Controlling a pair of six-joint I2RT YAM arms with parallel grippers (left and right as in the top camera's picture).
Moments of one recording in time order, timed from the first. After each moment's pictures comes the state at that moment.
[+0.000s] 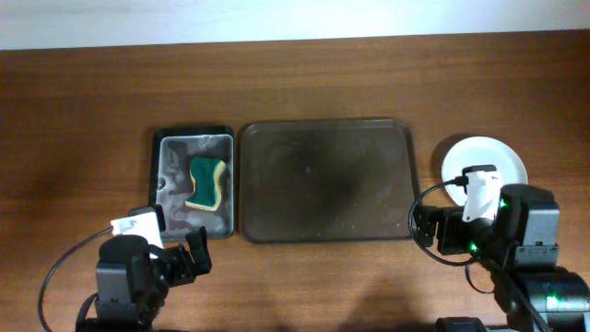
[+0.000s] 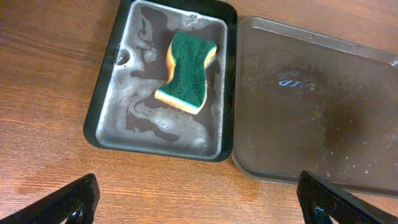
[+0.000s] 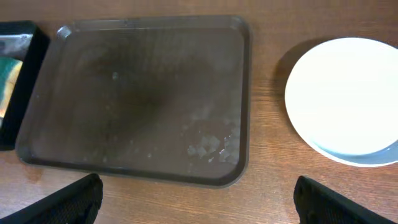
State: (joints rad) left arm -0.08 0.54 0.74 -0.98 0.01 -0.30; right arm -0.03 0.75 0.92 -1.00 -0.20 0.02
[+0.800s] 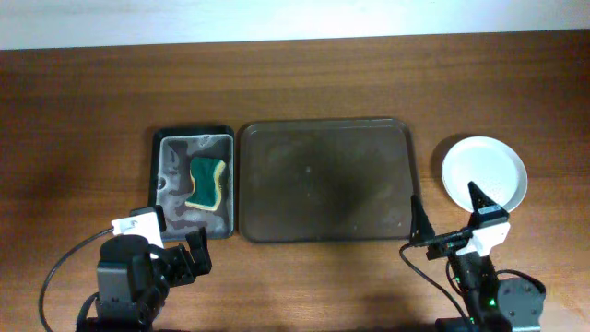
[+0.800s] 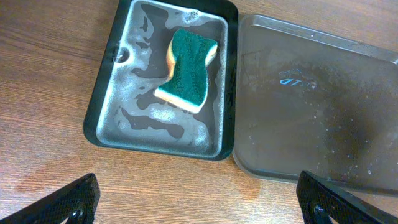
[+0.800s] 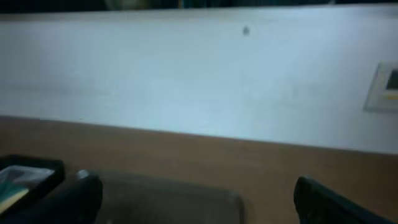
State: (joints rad) left arm -0.08 0.54 0.74 -0.98 0.01 -0.30; right arm 0.01 0.10 0.27 -0.11 -0.19 0.02
